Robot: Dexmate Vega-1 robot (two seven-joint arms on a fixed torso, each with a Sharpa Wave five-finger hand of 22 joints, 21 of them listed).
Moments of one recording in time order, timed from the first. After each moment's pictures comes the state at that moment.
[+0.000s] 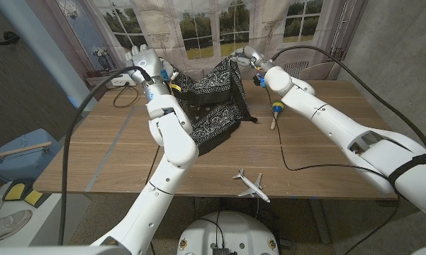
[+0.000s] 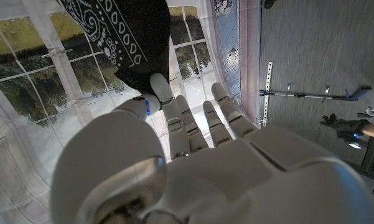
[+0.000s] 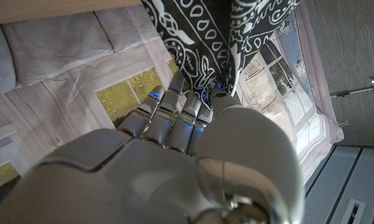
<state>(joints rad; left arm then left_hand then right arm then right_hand) 0.96 0.14 0.49 -2.10 1.80 0.97 -0.14 0.86 0.08 0.53 0.01 0.71 0.75 -0.05 0.92 0.89 0.29 -0.17 0.53 0.51 0.20 -0.04 0.21 0.41 0.14 0.01 0.76 0.25 -0.26 -0.38 -0.76 -1.16 -0.08 0.03 -0.07 0.93 0.17 0.38 -0.03 0.25 0.79 -0.07 0.48 0.37 0.85 -0.10 0.57 0.45 0.64 -0.06 0.26 0.60 0.37 0.03 0.24 0.19</state>
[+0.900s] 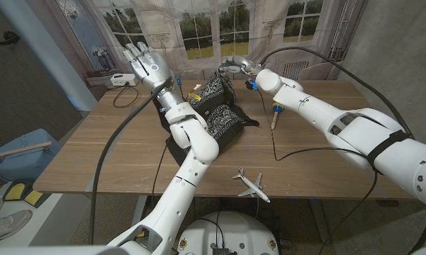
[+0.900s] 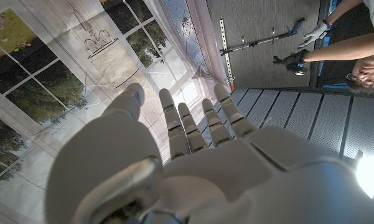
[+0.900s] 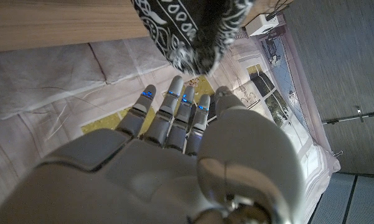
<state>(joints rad) 0.92 -0.05 0.45 -1.76 2.13 1.07 0.02 0.76 0.04 0.41 -0.11 0.28 0.44 -0.12 0.38 0.39 0.22 -0.12 0.35 0.36 0.21 -0.04 0.24 0.35 0.09 0.08 0.82 0.19 -0.11 -0.26 -0.86 -0.80 -0.08 0.20 0.00 0.84 0.10 0.26 -0.06 0.20 0.38 -0.06 0.37 0.18 0.48 0.00 0.32 0.33 0.53 -0.05 0.24 0.60 0.32 0.14 0.23 0.19</state>
